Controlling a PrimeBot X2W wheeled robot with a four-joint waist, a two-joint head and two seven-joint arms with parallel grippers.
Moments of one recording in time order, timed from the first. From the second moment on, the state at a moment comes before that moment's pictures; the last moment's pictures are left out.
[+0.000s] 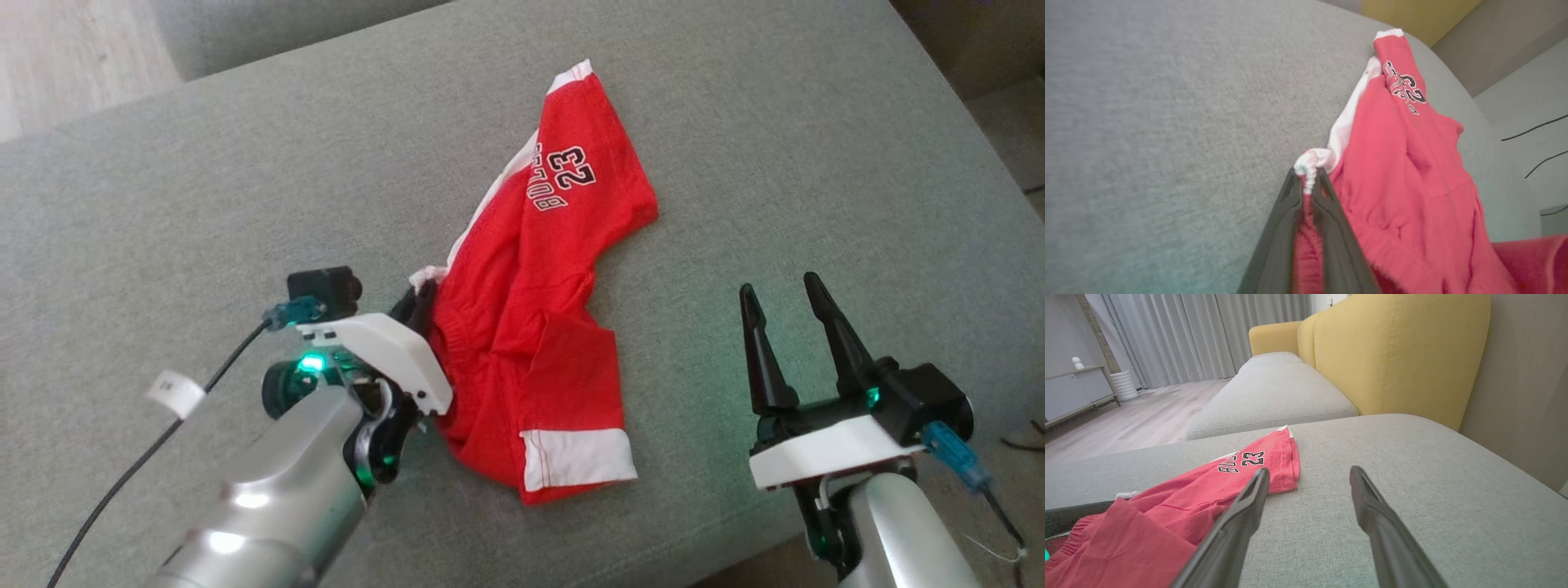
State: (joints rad) left arm -0.65 0.16 -0.88 0.72 -1.12 0.08 0.03; right arm -0.11 -0.05 0.14 0.23 0.14 0.12 -0.25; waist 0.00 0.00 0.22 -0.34
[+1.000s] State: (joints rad) left arm -0.23 0.41 -0.93 0.05 -1.07 0.27 -0.19; right arm -0.01 -0.05 0.09 0.23 0.14 0.12 -0.25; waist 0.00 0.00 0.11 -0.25
